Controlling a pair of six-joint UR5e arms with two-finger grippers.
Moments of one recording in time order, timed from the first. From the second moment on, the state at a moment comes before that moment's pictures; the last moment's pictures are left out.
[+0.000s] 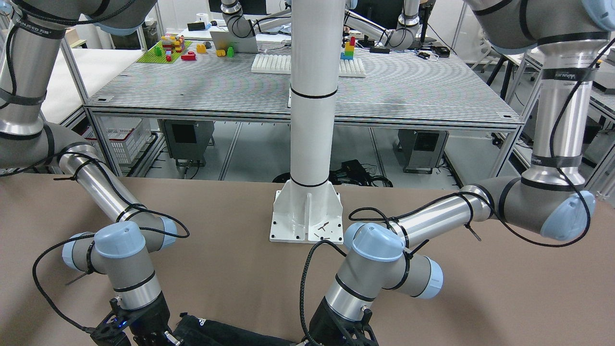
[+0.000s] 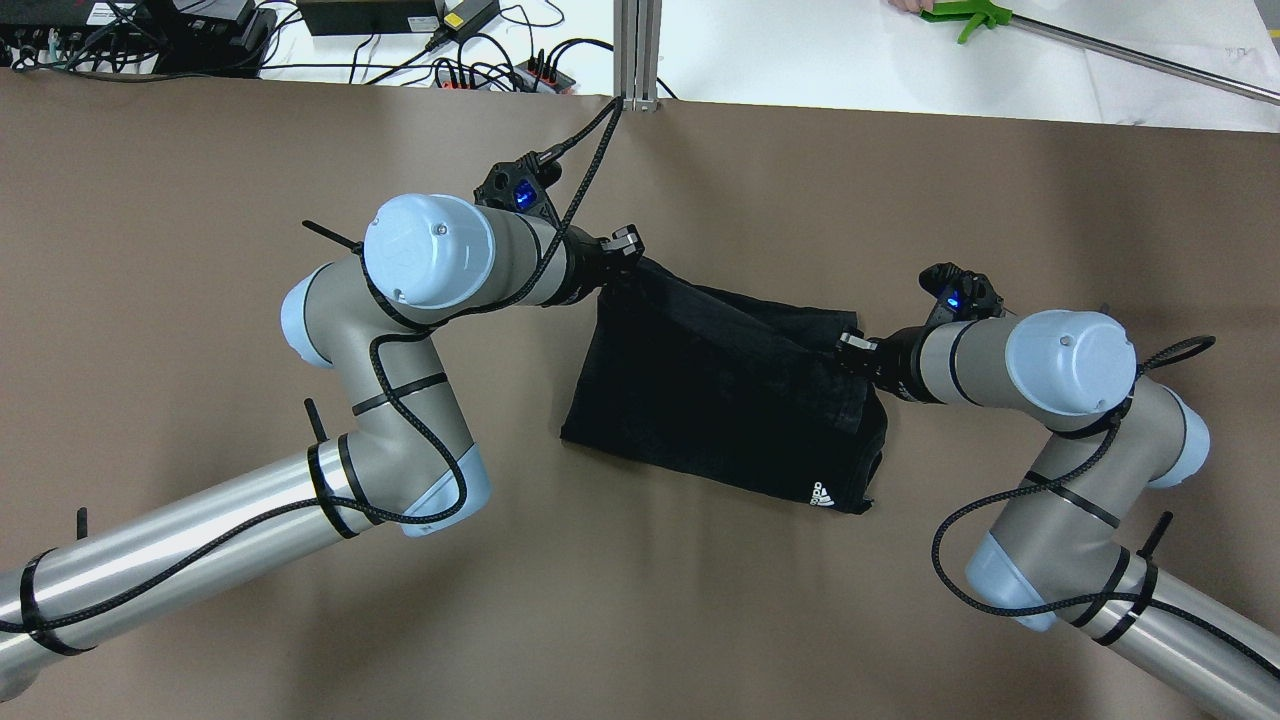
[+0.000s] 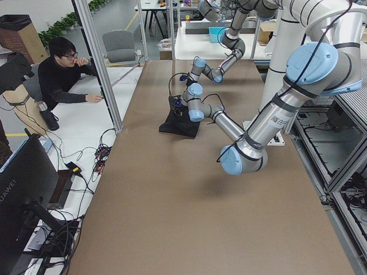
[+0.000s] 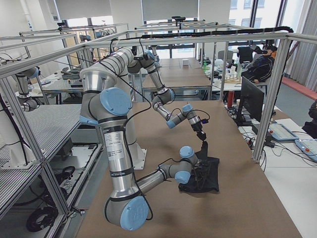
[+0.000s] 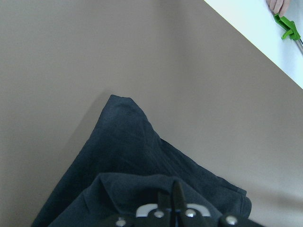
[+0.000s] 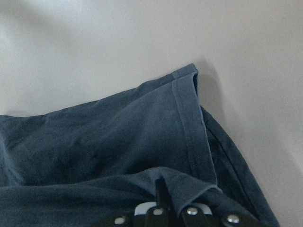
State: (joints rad) left arm -0.66 -2.39 -1.43 -2.21 -1.69 -1.66; right arm 0.74 -1.27 1.67 -0.89 1.80 1.59
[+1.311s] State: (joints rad) left arm -0.82 -2.31 -1.44 -2.21 -1.78 -1.47; right arm 0.70 -1.18 1.80 -1.15 1.89 1.53
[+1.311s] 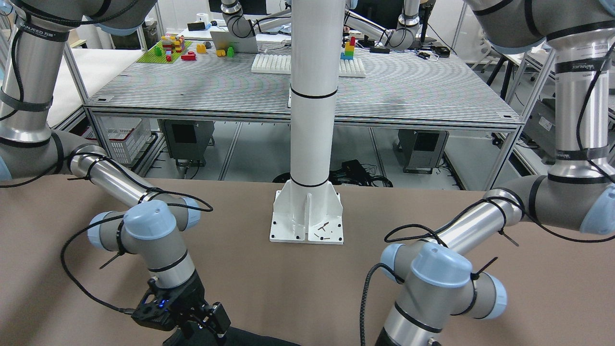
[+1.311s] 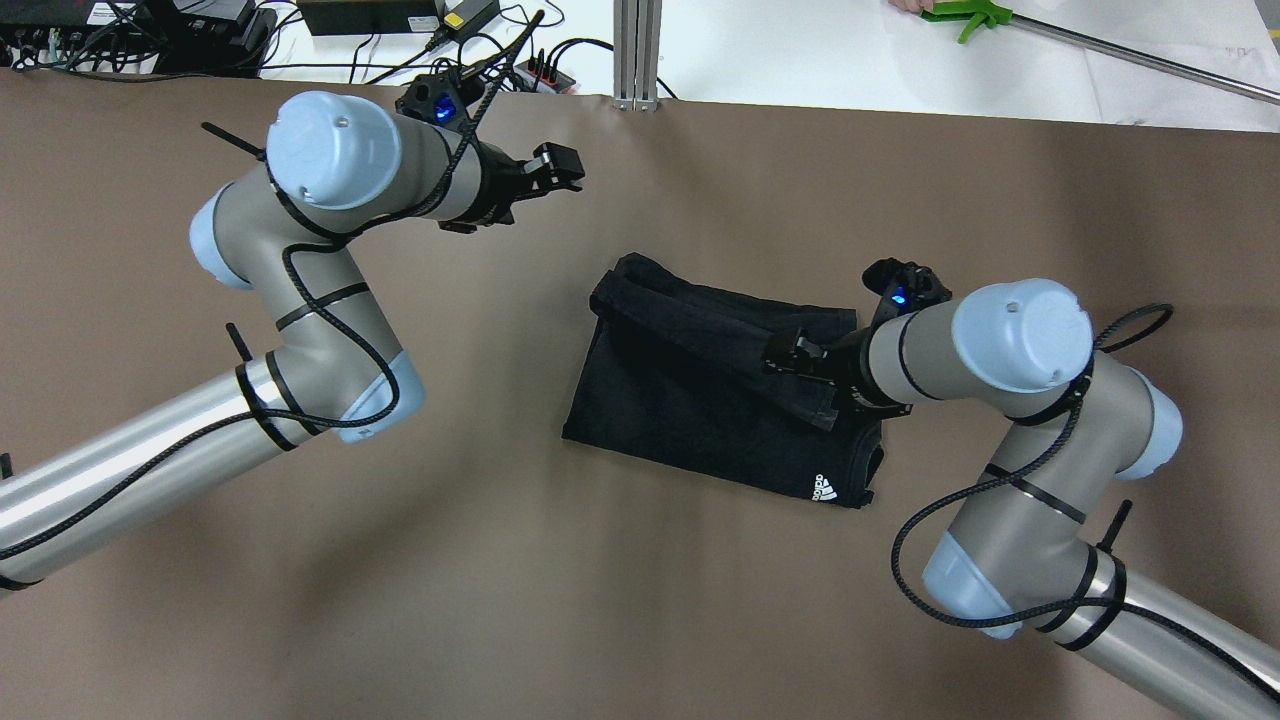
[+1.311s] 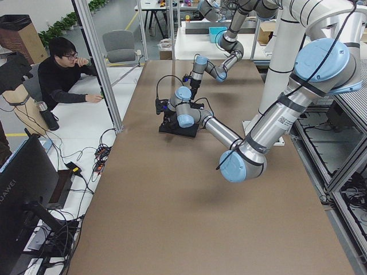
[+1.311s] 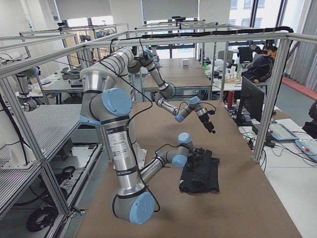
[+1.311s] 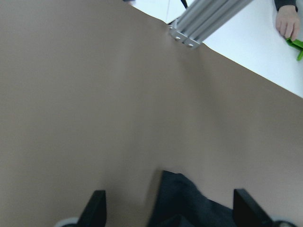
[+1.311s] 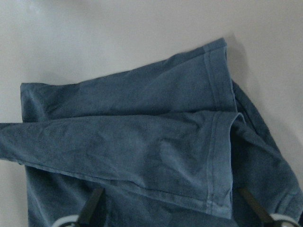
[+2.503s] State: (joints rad) left arm -0.98 -2.07 -1.59 -2.23 -1.94 -1.16; right arm 0.62 -0.97 1.48 -1.28 1.70 1.28
